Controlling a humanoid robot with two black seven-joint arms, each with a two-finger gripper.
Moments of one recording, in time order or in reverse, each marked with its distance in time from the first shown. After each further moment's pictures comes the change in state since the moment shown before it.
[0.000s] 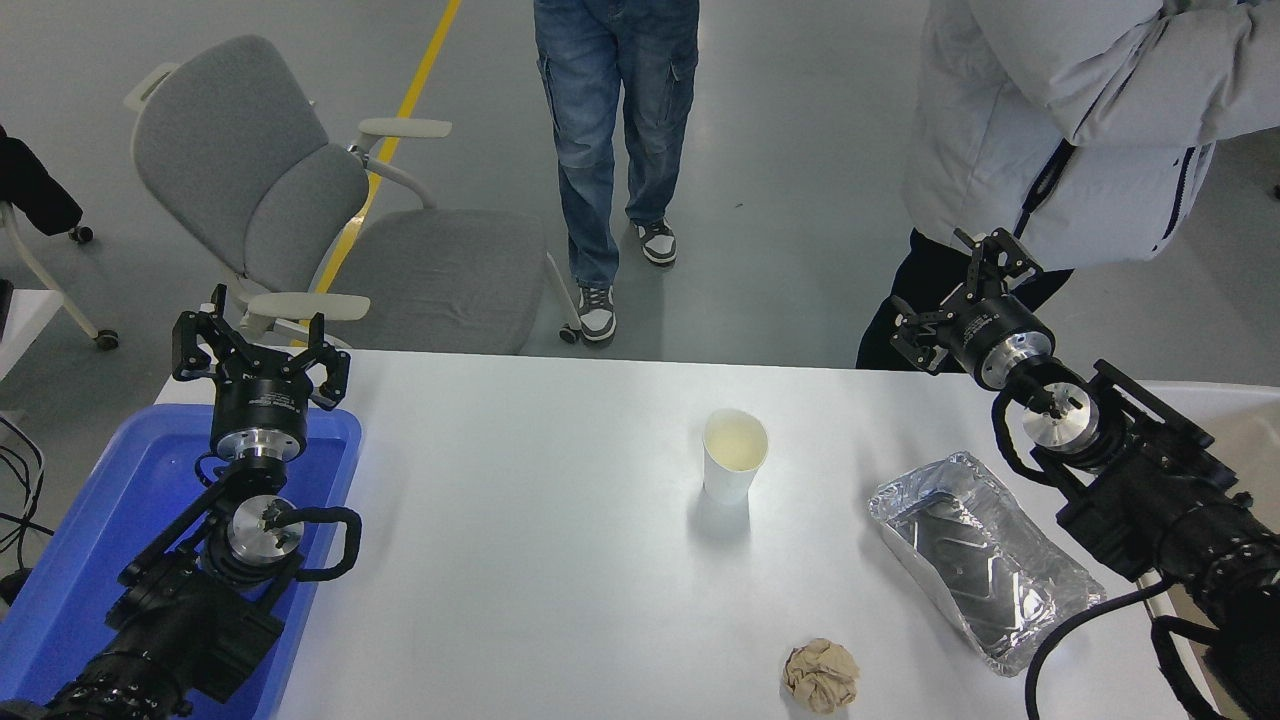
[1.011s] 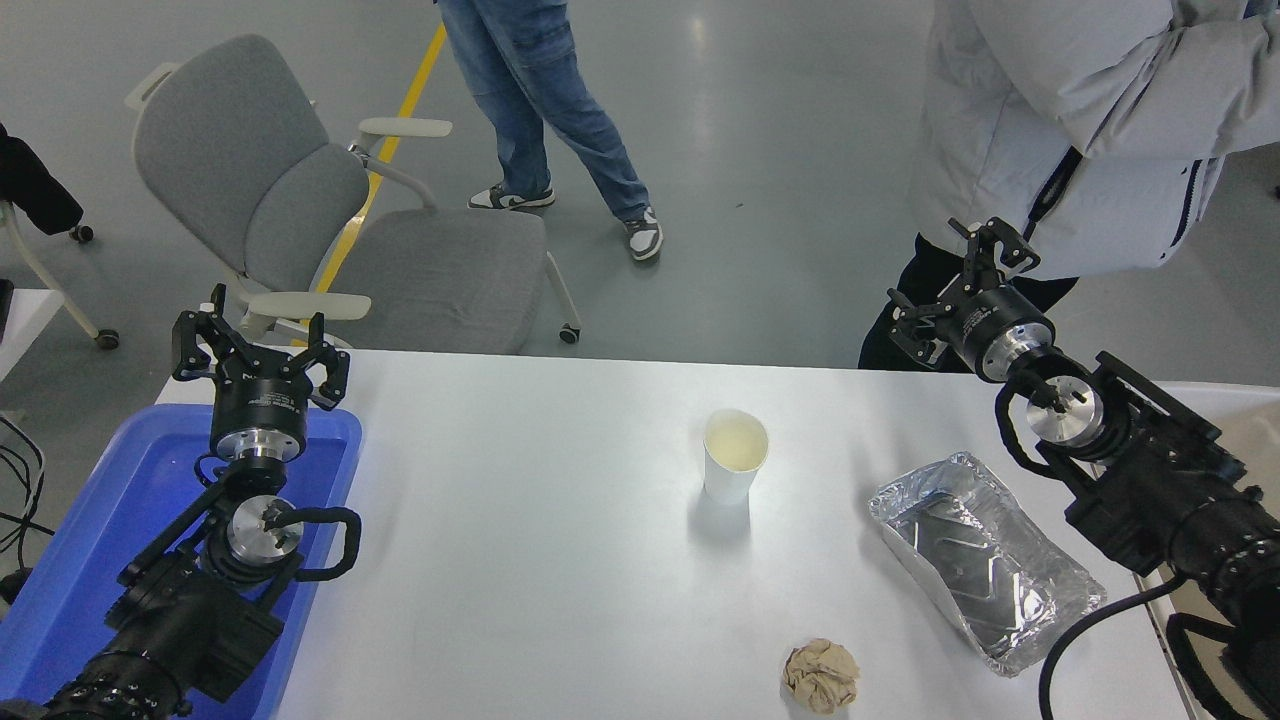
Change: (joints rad) left arm 0.000 0.001 0.000 0.000 0.000 0.000 0.000; right arm -0.002 -0.168 -0.148 0.189 -0.026 0.006 -0.002
